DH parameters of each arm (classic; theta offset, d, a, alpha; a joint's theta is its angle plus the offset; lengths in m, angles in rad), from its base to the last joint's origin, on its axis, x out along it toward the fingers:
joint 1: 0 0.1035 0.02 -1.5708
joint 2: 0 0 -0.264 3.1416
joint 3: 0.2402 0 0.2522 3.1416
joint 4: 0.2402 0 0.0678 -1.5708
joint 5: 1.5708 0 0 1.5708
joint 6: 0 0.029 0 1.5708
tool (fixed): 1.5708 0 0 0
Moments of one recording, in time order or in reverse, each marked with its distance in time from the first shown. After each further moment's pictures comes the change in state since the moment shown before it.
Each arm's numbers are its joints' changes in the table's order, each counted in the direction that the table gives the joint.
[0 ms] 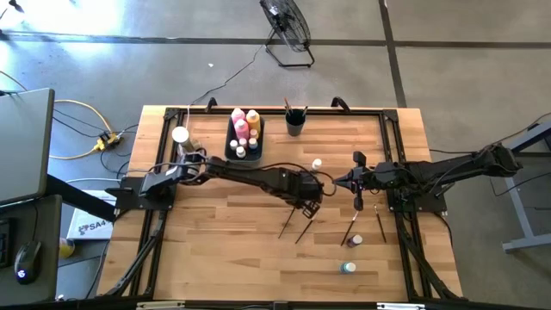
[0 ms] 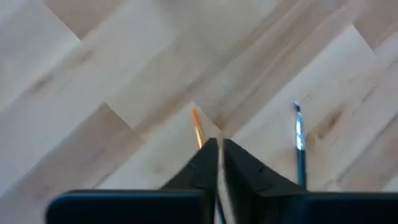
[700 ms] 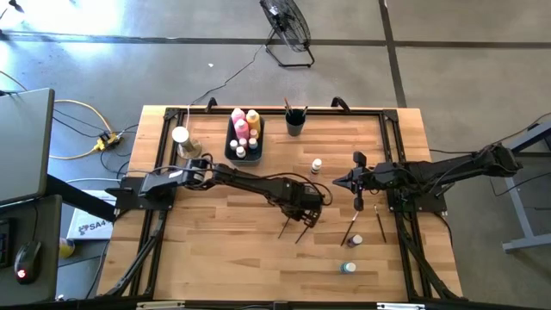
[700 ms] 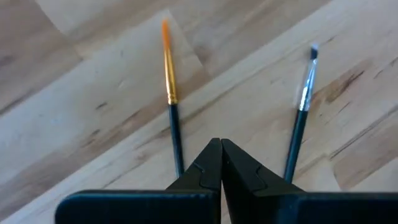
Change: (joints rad) left arm -0.031 0.074 0.001 -0.011 0.167 -0.233; right arm 0.000 0.000 0.000 0.025 0.002 0.000
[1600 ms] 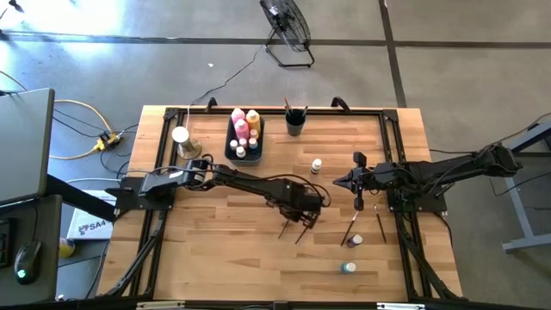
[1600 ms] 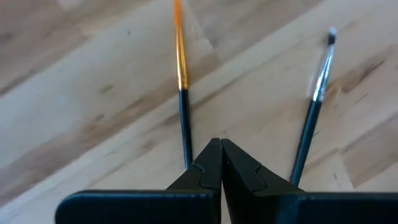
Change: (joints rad) left arm -0.007 0.006 -0.001 0.020 0.017 -0.022; right arm 0.000 0.000 0.000 0.005 0.001 0.000
